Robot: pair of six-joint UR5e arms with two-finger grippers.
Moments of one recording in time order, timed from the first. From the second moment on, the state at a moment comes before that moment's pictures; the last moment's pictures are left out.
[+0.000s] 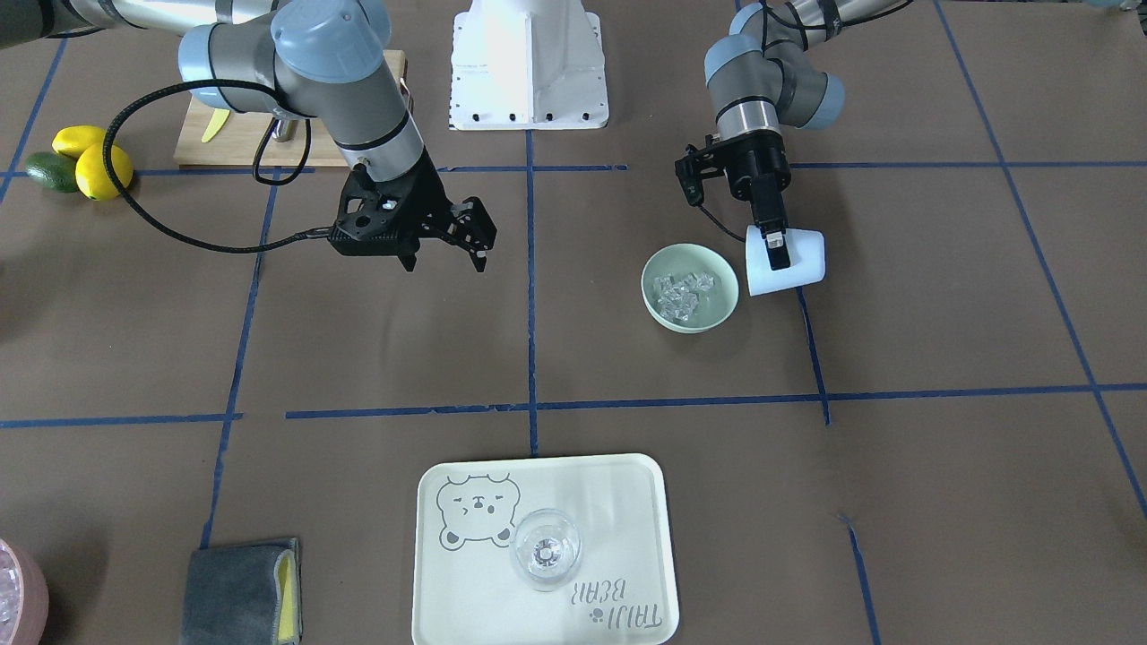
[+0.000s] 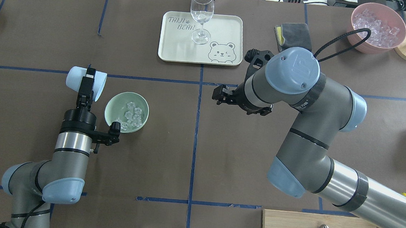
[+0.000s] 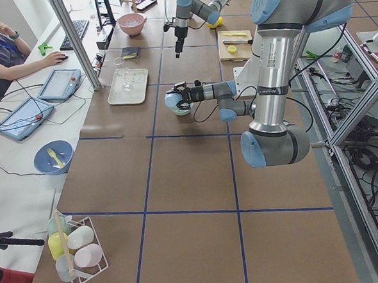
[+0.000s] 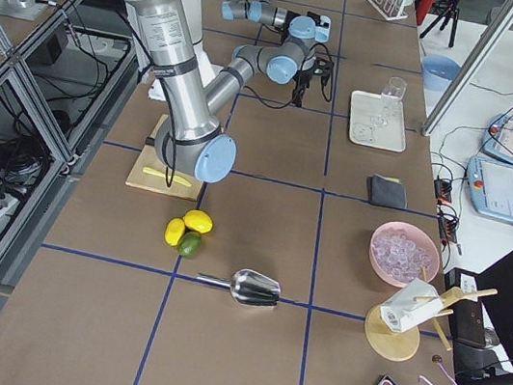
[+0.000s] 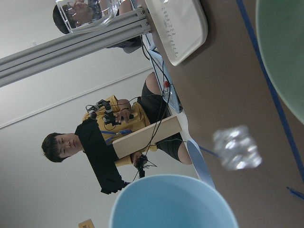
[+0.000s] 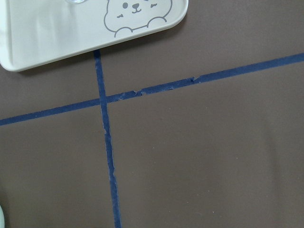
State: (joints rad) left arm -0.24 -1.77 -1.69 -2.38 -0.28 0.75; right arm 0.59 -1.00 1.80 -1.42 1.89 1.41
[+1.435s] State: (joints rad) left arm -0.24 -1.48 -1.70 -2.67 -0.28 0.75; right arm 0.59 -1.00 1.80 -1.42 1.89 1.40
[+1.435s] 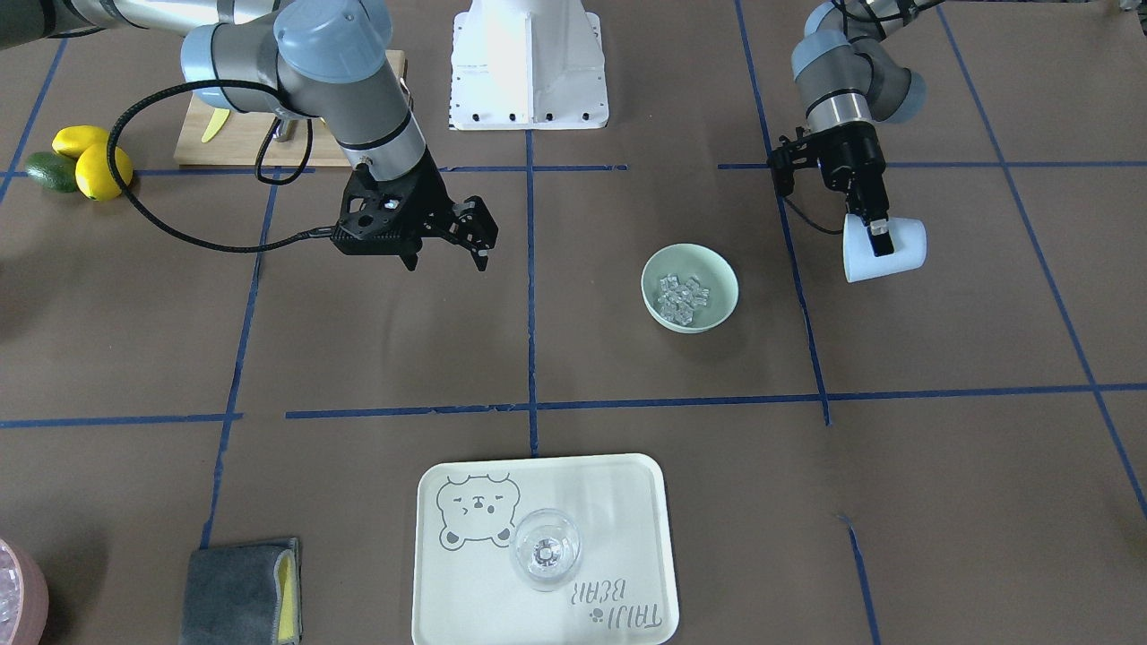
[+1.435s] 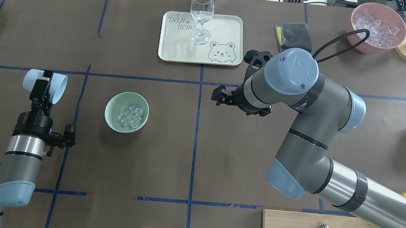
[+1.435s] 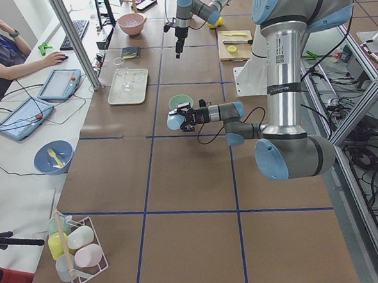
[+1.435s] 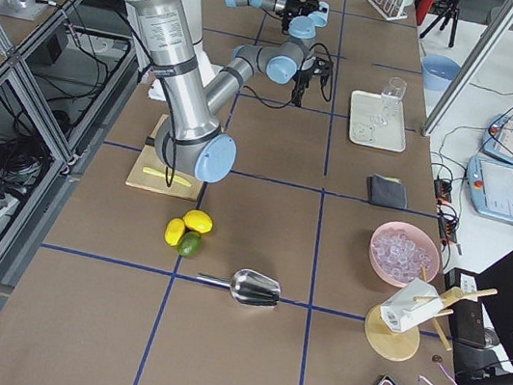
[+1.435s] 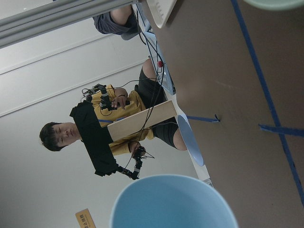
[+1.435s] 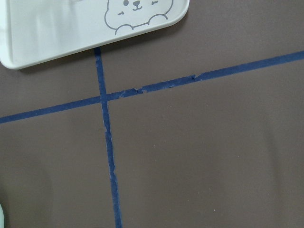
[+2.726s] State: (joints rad) left arm -0.24 -1.30 -1.54 -3.38 -0.32 0.74; right arm 0.59 -0.99 1.80 -1.42 1.88 1.40
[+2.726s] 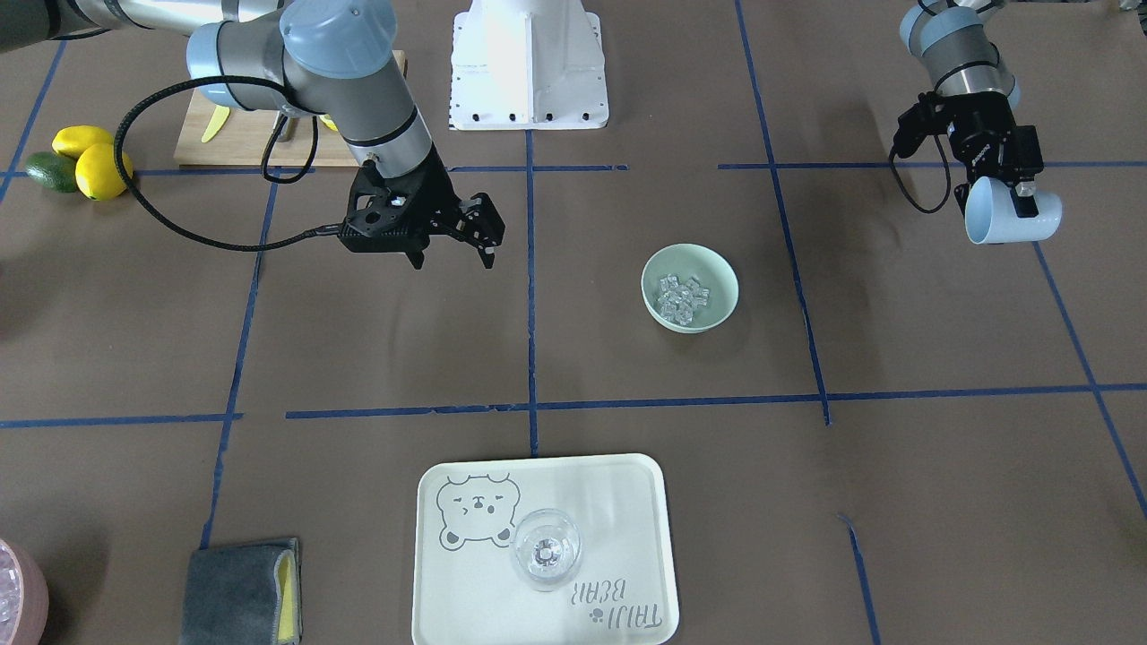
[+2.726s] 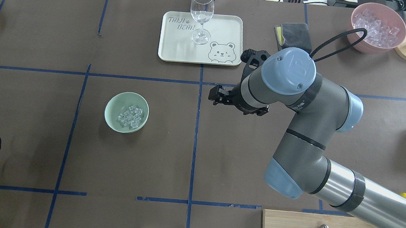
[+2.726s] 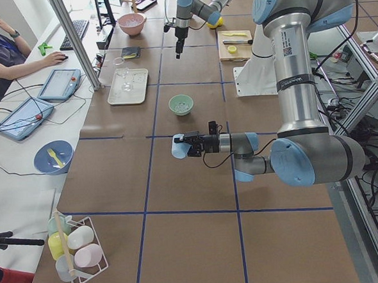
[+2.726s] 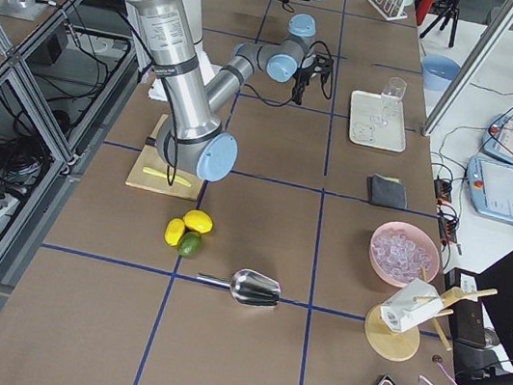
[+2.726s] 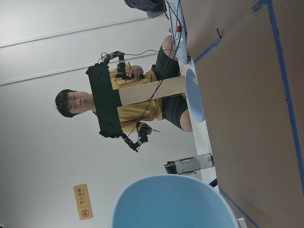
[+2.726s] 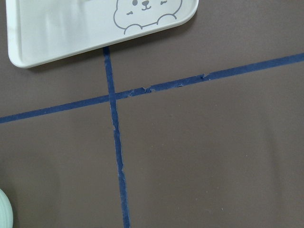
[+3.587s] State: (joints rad) left arm -0.24 -1.31 -1.52 -3.41 -0.46 -0.14; right arm 0.60 -0.98 1.80 -1.42 1.88 1.39
